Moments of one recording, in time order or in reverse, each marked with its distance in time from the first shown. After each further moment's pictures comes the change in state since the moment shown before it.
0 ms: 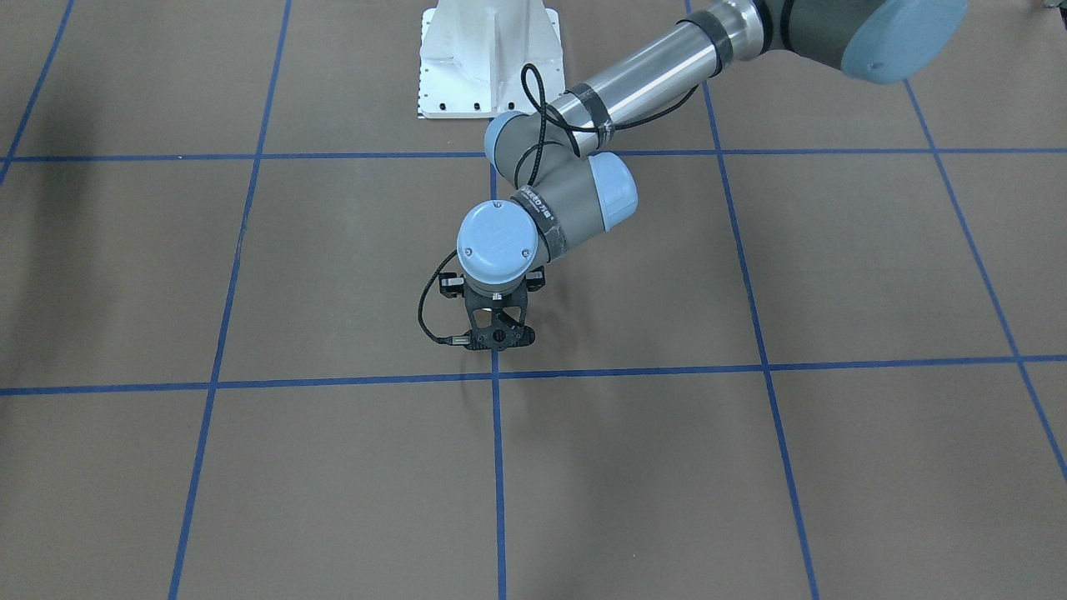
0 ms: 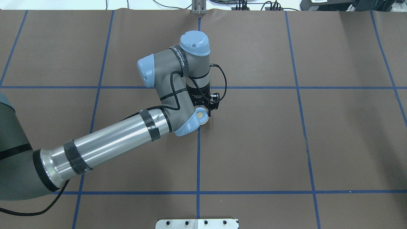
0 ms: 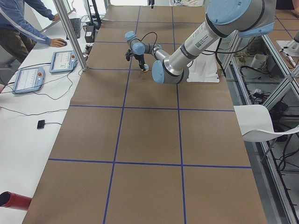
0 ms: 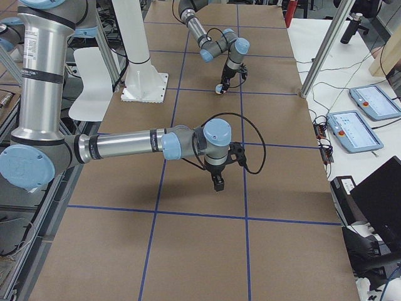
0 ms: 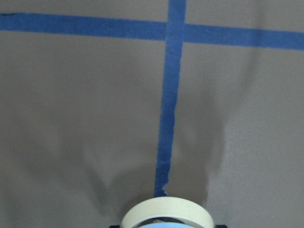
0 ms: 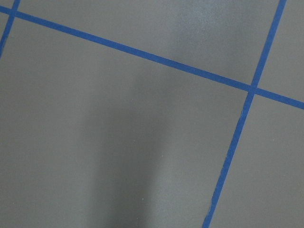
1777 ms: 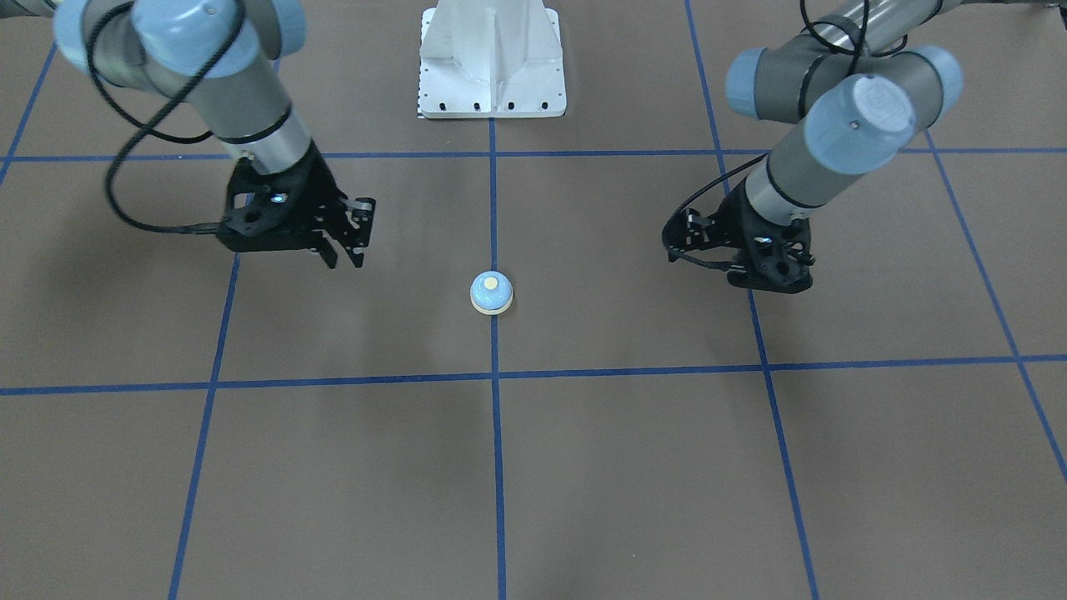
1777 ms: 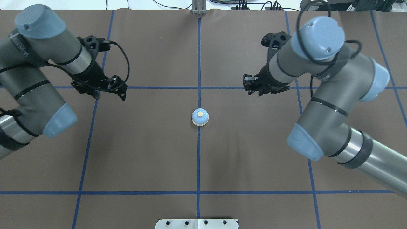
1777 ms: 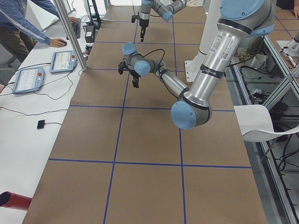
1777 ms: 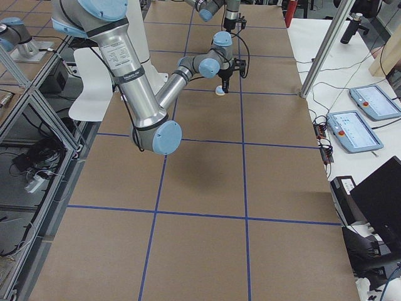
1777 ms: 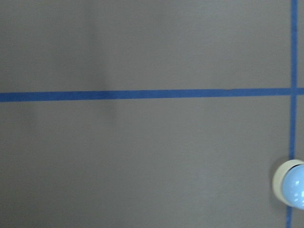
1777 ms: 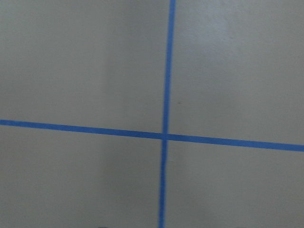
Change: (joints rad) left arm -0.265 0.702 -0.788 0.030 -0.041 0.321; right arm -0.737 0.710 -0.027 -0.004 -0.423 1.313
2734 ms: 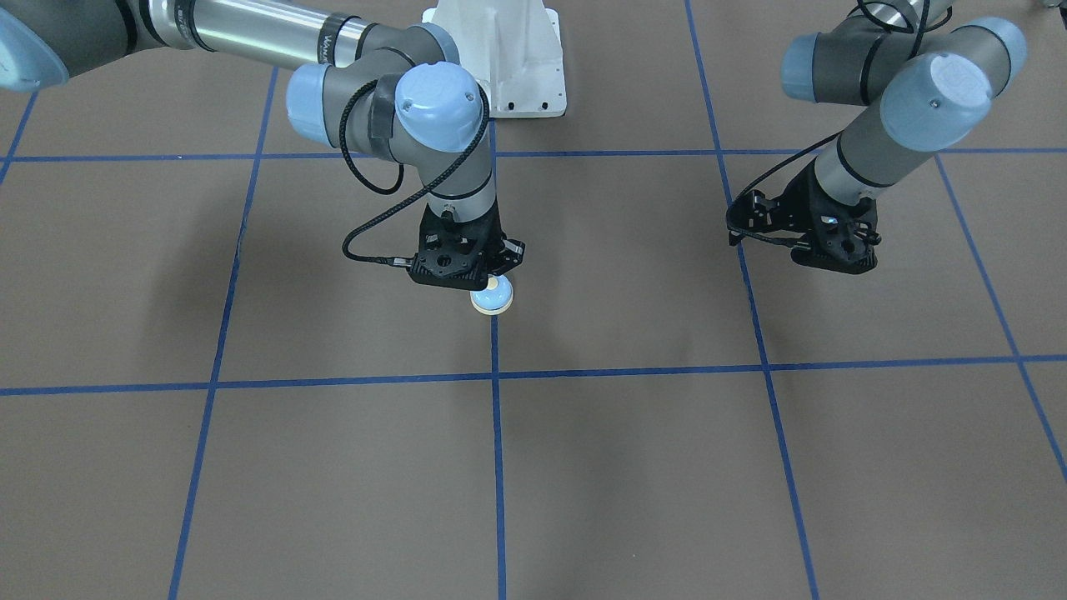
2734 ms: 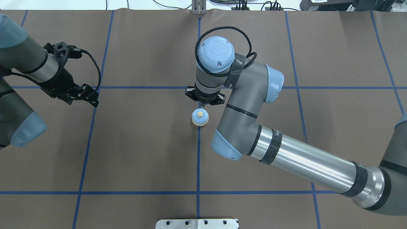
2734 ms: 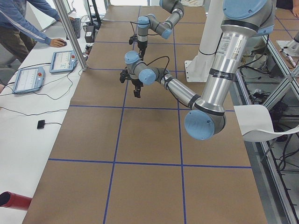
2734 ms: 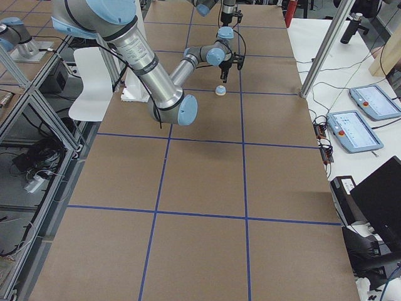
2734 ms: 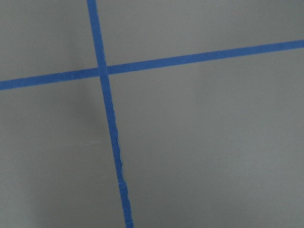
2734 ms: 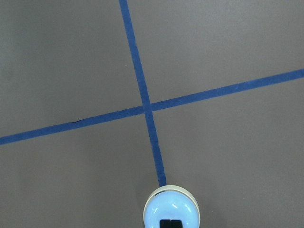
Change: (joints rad) left arm -0.029 0.101 -0.054 -0.001 0.007 0.088; right arm -0.120 0.293 -0.385 0.027 -0.042 0.182
